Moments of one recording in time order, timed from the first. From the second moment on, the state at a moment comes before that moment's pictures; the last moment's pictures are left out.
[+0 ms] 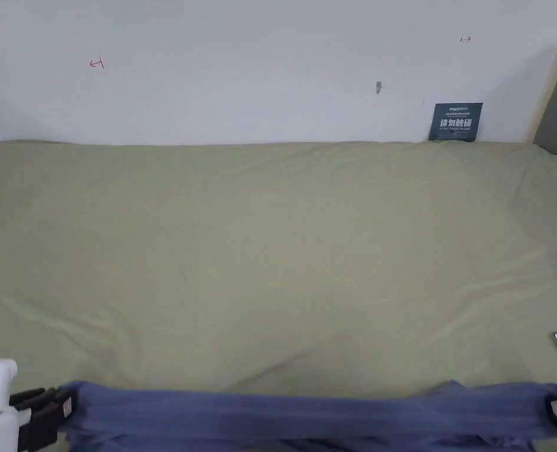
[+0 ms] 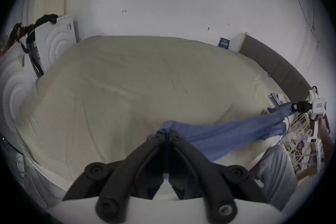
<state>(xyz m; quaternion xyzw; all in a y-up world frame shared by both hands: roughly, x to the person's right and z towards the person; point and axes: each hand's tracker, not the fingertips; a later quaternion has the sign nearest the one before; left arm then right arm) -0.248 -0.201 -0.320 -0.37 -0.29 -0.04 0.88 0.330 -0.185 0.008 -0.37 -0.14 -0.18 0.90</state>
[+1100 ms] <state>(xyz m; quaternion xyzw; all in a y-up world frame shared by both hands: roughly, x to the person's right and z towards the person) -0.097 -0.080 -0.210 -0.08 -0.21 -0.04 0.97 0.175 -0.107 -0.062 -0.07 -0.27 0.00 0.96</state>
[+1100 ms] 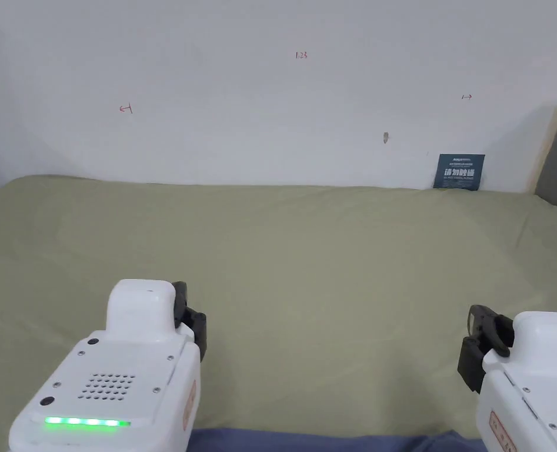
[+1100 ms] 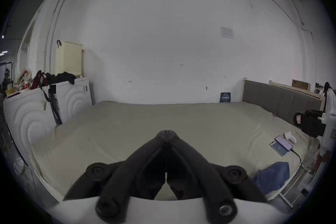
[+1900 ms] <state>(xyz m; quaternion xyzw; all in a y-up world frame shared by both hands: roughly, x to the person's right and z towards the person) -0.304 -0.198 -0.336 -0.47 -0.29 0.15 0.82 0.156 -0.124 -0.034 -0.11 -0.28 -0.01 0.95</state>
